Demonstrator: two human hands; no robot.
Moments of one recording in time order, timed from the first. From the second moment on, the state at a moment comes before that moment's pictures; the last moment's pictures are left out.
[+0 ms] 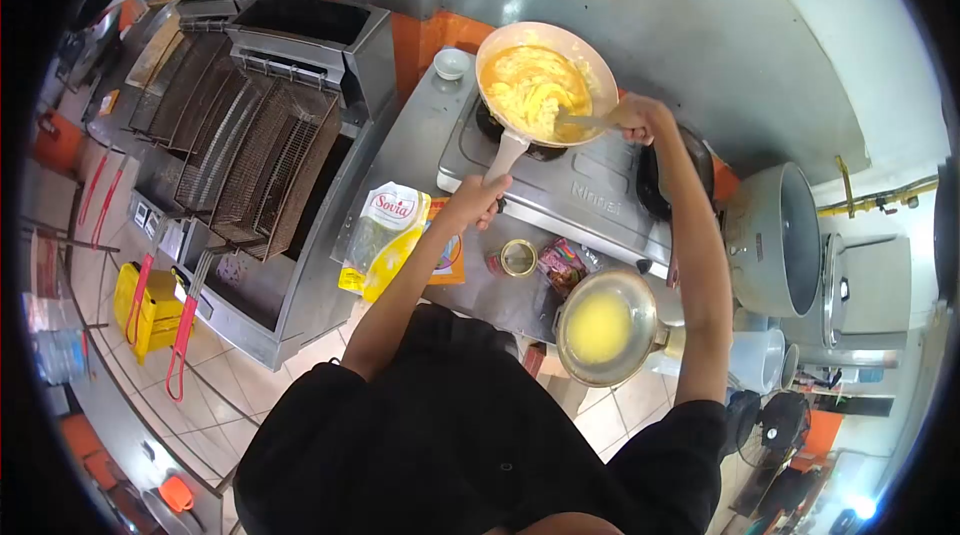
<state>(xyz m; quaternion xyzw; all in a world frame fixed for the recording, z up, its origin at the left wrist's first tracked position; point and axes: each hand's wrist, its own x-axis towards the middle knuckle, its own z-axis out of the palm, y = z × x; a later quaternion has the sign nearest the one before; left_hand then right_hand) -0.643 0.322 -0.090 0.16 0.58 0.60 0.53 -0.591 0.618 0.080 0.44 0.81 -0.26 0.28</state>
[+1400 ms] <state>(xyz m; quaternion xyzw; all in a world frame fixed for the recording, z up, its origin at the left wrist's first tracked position) -0.644 0.322 -0.080 0.15 0.58 0.59 0.54 -0.559 0.550 0.067 0.31 0.94 0.10 -0.02</state>
